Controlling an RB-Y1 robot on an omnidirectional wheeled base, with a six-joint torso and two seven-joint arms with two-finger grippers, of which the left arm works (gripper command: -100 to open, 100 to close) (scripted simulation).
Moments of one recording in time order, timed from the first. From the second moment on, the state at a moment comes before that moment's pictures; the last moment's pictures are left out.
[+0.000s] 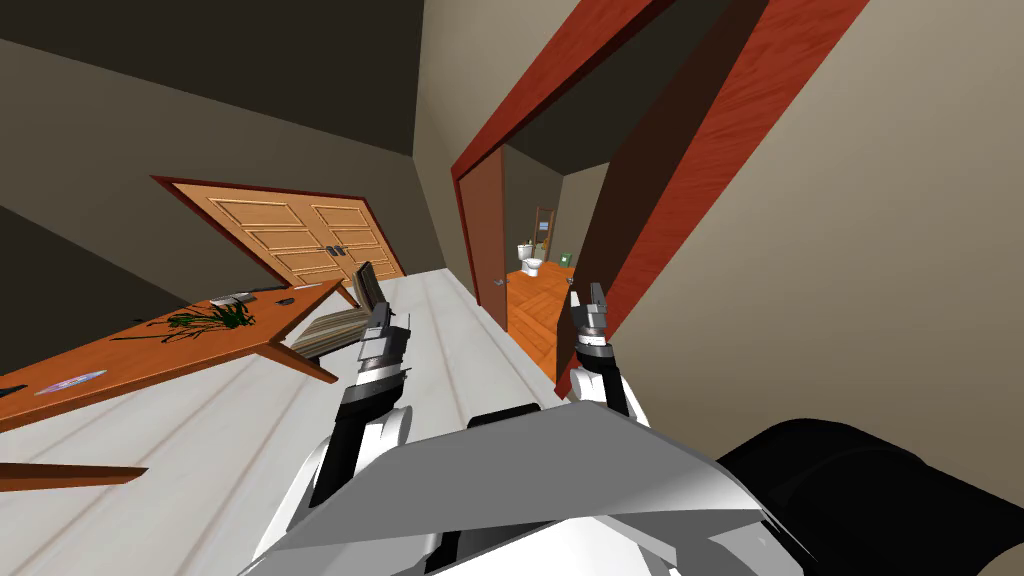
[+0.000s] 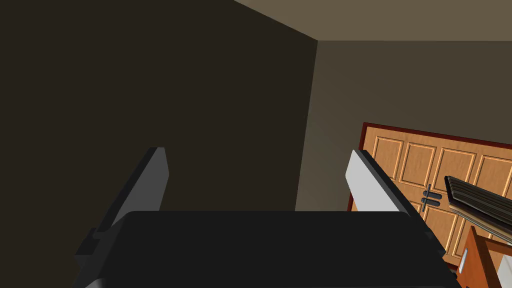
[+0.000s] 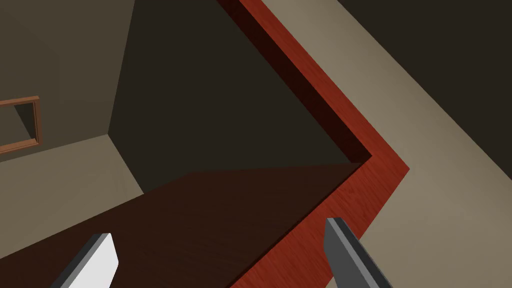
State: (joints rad) arm 0.48 0.02 0.07 -2.26 -0.11 -0.36 0.04
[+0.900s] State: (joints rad) arm 0.41 0.06 0.02 -2.10 -0.10 -0.41 0.05
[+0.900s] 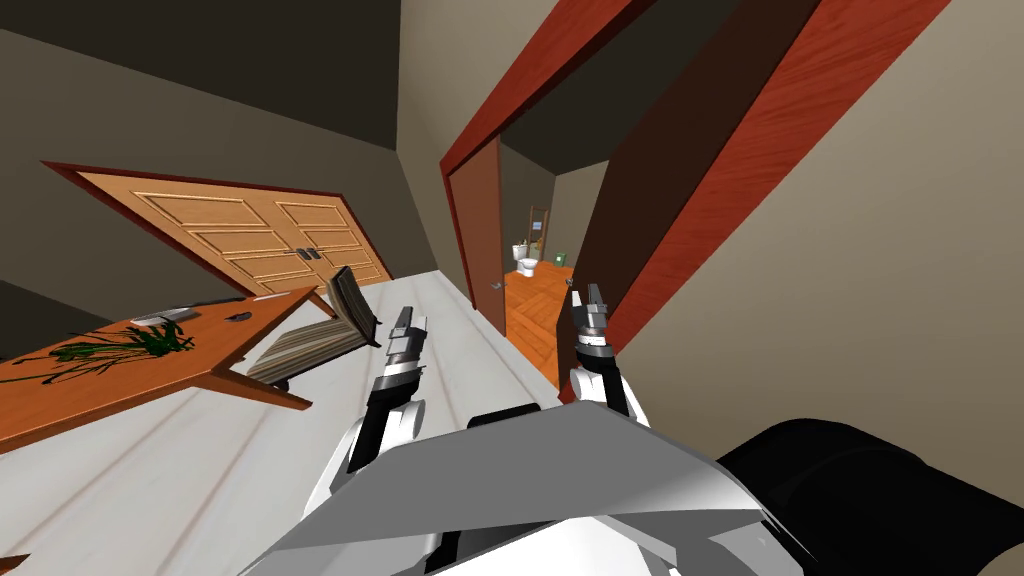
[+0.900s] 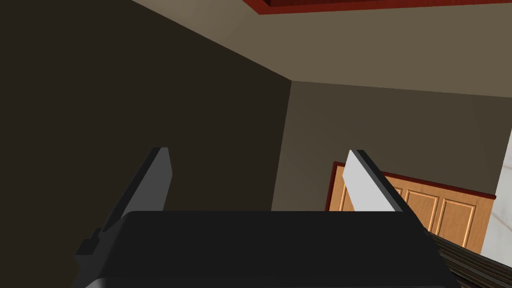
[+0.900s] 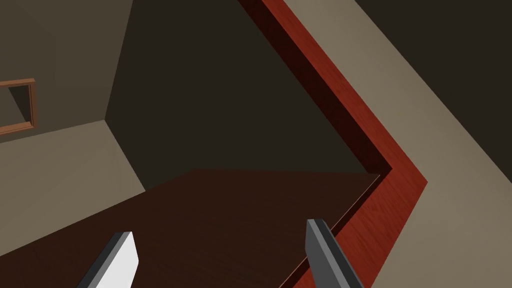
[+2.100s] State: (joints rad) arm 0.29 0.09 -0.06 -1.81 -0.08 -0.48 0.06
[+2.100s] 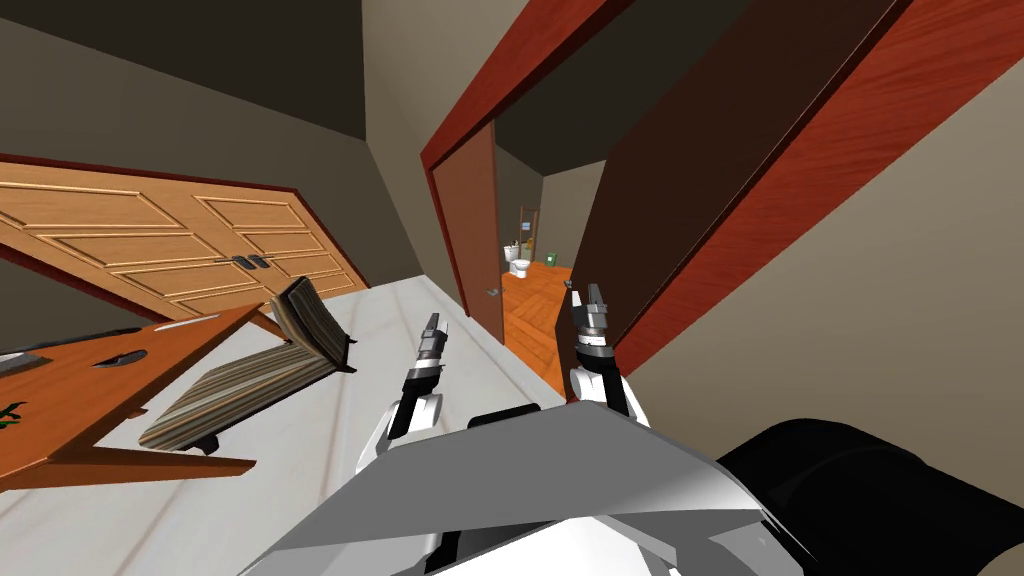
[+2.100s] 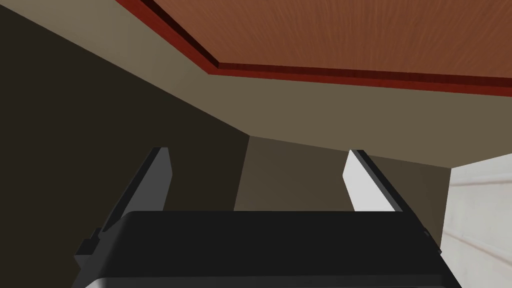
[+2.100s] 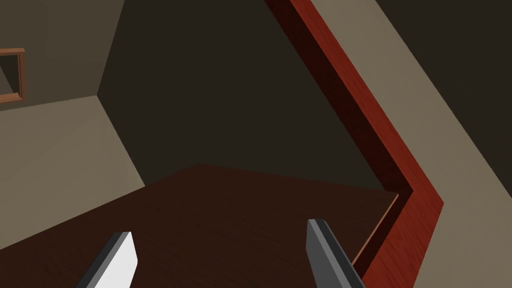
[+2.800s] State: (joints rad) arm 0.23 0.10 -0.10 -1.66 -0.07 -0.53 0.06
